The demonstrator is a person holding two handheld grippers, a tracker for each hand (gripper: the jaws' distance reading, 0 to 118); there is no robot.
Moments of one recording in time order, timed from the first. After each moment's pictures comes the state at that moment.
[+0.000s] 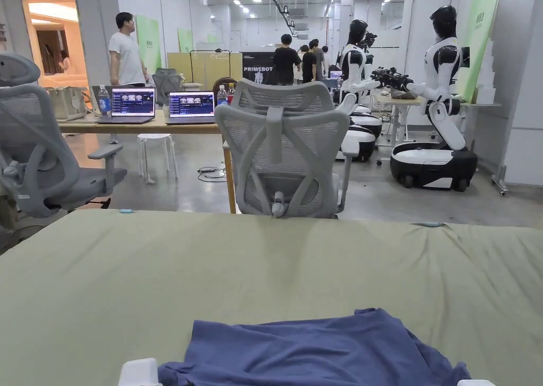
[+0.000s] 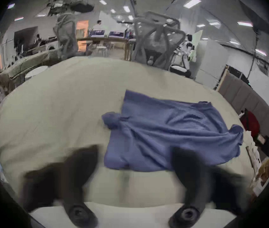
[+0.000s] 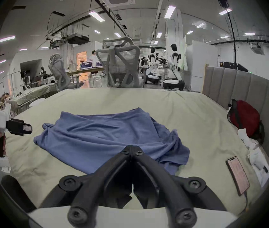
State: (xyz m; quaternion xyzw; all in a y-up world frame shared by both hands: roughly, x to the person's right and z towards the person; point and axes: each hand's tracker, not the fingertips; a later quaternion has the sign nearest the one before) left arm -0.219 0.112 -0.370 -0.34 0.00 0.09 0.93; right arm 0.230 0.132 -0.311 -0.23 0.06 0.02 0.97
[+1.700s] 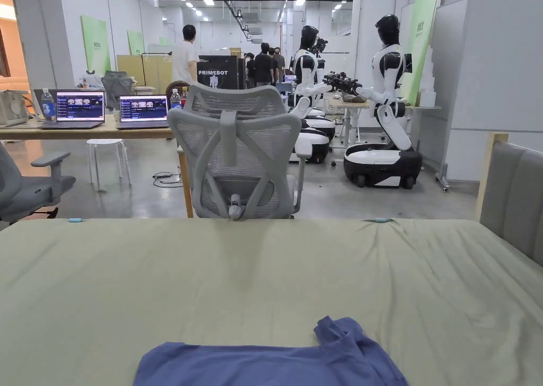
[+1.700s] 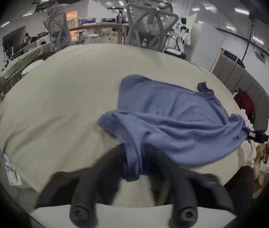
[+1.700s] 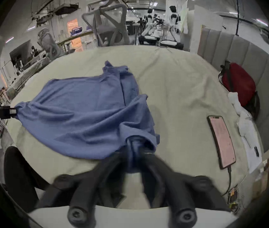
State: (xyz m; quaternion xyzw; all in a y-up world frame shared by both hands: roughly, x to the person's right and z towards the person) left arm -0.231 0.127 -0.289 -0.38 -0.04 0.06 0.92; right arm 0.325 0.126 -0.260 -0.41 0.04 0.00 0.91
